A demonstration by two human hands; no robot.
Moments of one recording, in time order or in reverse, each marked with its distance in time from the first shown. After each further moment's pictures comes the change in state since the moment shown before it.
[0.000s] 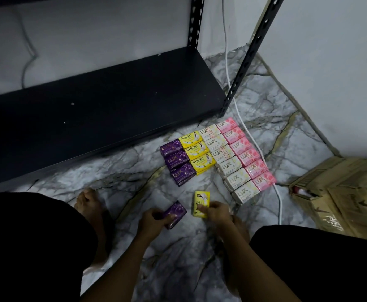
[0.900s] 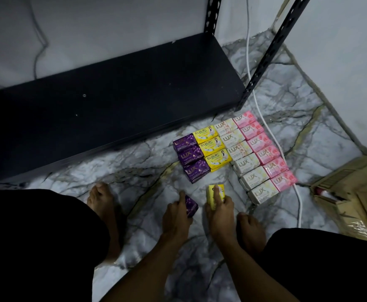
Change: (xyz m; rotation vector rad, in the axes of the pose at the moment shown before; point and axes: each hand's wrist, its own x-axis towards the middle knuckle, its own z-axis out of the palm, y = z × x) left_hand 0.002 0.022 0.037 0.751 0.061 0.283; right_hand -0.015 0.021 0.037 -0.581 0.237 -0.623
